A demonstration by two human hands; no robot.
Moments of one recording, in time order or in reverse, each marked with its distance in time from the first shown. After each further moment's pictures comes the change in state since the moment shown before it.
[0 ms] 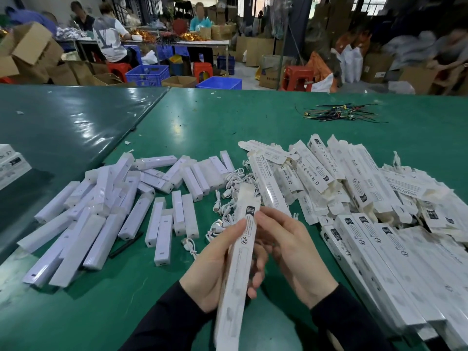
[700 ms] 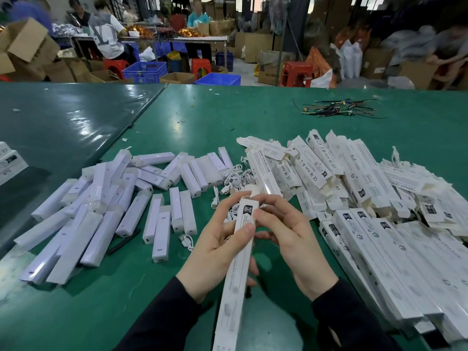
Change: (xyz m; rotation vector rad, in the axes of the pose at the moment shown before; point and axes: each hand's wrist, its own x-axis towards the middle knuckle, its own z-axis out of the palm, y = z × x) left_hand -0.001 -0.001 -0.010 0.458 0.103 0.337; right_hand 0.000 -0.003 -0.003 -0.251 0.006 -0.180
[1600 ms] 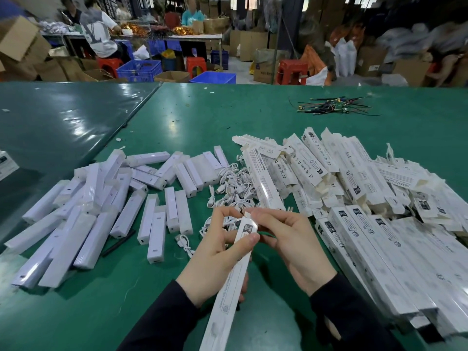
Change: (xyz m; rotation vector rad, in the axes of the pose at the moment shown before) left_hand -0.001 -0.006 0.002 0.061 0.015 -0.138; right_hand 0.004 0.001 -0.005 0.132 0.095 0.201
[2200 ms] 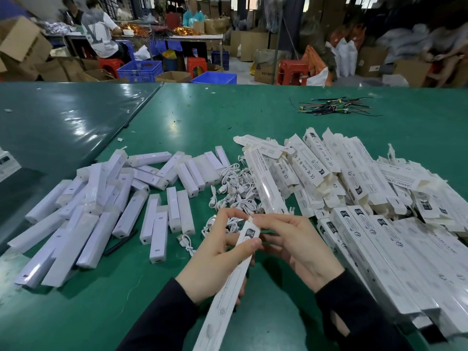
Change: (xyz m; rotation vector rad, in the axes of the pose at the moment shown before) left_hand 0.005 -0.010 -0.010 0.122 -0.030 0.044; right_hand 0.001 -0.003 -0.007 -0.051 -0.013 0.179
